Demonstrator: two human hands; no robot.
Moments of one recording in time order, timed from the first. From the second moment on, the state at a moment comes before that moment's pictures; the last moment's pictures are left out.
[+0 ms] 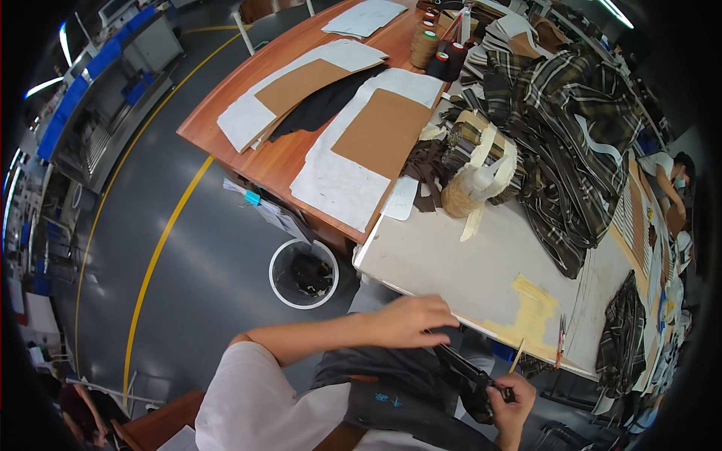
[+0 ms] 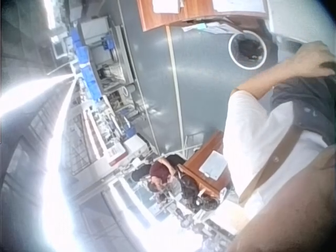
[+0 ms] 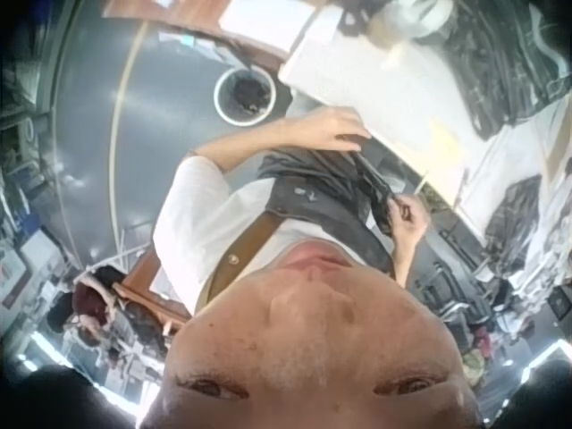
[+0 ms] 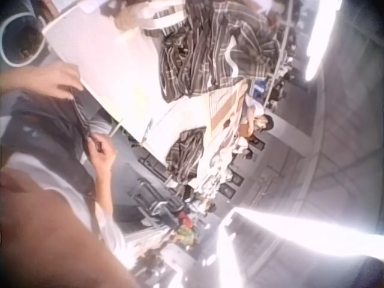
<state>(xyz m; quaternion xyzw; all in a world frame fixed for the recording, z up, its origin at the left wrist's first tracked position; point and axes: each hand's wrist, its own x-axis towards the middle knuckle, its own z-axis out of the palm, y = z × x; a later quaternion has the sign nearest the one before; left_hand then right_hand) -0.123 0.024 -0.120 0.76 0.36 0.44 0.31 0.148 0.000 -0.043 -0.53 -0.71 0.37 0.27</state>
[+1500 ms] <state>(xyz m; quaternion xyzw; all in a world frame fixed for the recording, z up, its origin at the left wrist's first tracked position) -0.007 -0.023 -0.168 0.59 0.49 0.55 0.33 0.172 -0.041 -0.051 -0.55 -0.66 0.39 0.33</state>
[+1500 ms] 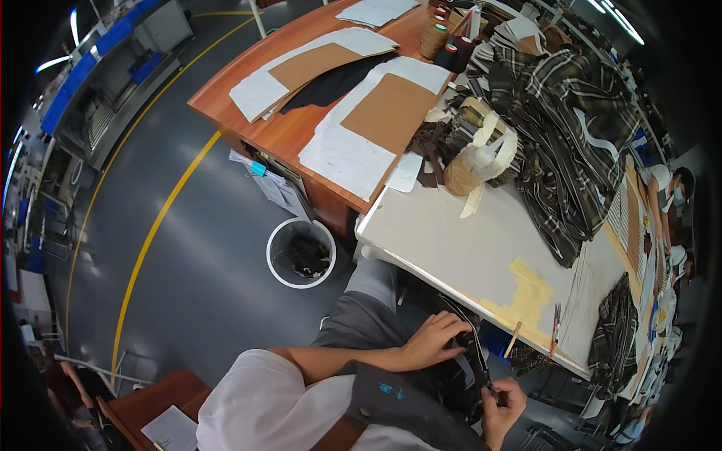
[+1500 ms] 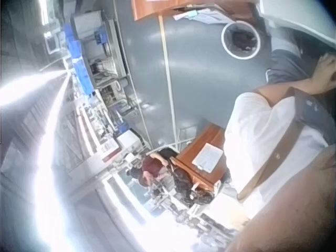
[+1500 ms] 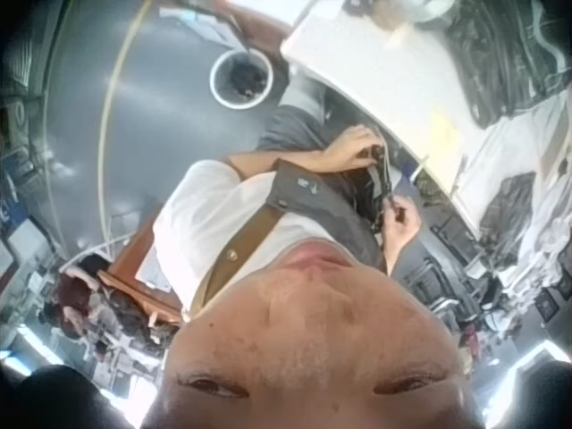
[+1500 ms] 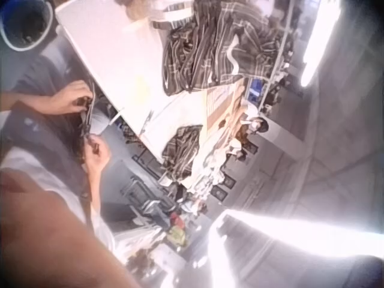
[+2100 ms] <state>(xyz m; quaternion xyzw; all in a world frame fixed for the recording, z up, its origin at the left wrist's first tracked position) 0.017 -0.002 -0.168 0.65 0.41 0.59 0.24 0.216 -0.052 -0.058 -0.64 -0.56 0.33 0.41</state>
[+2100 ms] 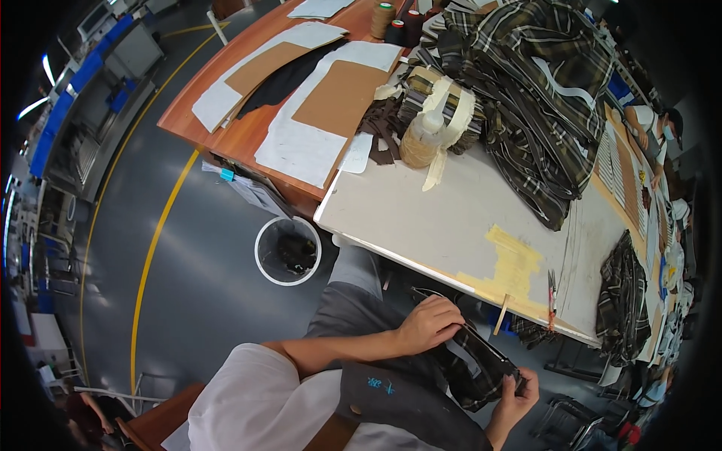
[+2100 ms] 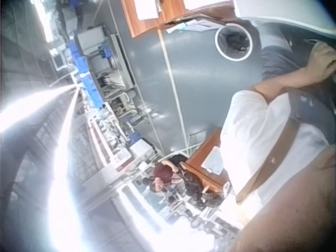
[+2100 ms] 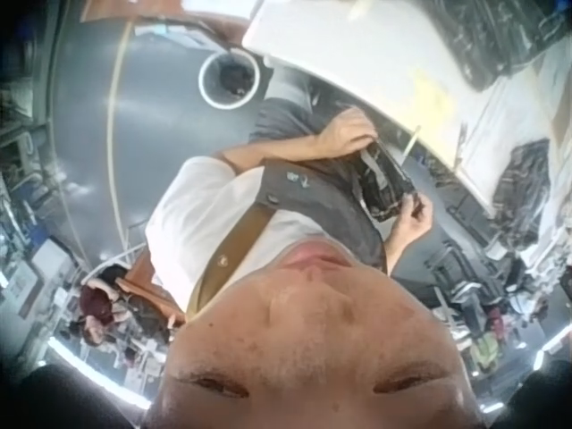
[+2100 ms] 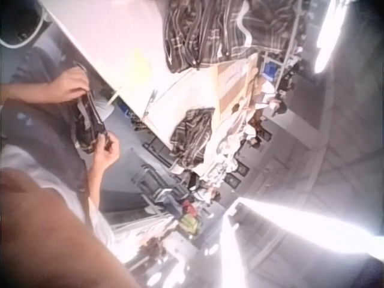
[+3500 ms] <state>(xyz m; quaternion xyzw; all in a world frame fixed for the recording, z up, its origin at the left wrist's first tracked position) 0.026 -0.020 -0.135 0.18 -0.01 0.16 0.97 0.204 -0.021 -0.092 -0.46 -0.76 0.31 0.33</state>
